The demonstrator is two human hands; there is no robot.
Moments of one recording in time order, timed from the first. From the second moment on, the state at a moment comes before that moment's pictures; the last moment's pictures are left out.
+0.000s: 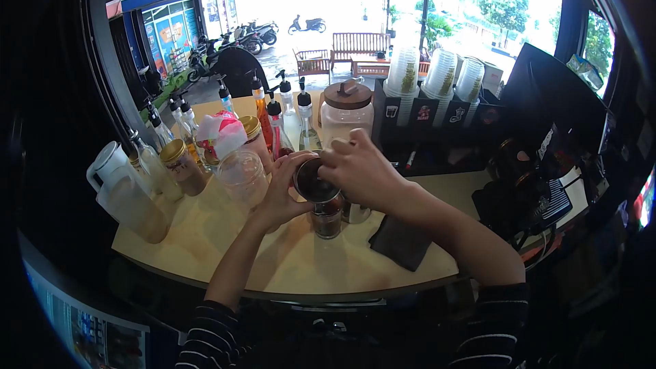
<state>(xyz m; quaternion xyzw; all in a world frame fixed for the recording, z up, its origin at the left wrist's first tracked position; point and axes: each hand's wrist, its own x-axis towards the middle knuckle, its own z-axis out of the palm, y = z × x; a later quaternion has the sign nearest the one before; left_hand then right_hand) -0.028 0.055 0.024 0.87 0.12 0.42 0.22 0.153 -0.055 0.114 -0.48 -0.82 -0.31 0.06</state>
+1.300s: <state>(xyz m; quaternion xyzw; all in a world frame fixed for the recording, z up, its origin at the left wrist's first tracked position) -0.015 0.049 0.017 0.82 0.20 0.49 0.19 0.141 -0.056 0.105 -0.48 -0.79 -0.32 0.18</state>
